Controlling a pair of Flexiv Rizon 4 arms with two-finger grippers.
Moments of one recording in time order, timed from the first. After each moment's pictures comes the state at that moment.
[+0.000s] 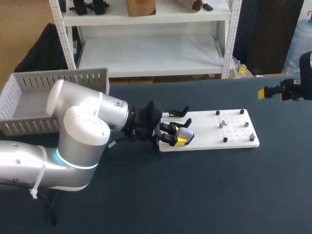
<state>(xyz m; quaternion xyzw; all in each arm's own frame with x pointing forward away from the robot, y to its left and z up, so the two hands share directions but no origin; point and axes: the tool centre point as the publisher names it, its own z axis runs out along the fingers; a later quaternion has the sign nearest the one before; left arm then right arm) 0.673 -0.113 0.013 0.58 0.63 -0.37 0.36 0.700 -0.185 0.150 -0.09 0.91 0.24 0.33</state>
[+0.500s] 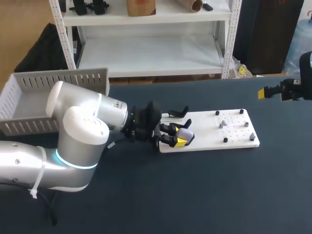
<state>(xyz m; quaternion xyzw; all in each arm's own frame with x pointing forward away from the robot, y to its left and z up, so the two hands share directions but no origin) 0.669 -0.113 0.013 0.58 0.63 -0.37 0.36 0.700 -0.185 0.150 -0.09 0.91 0.24 0.33</state>
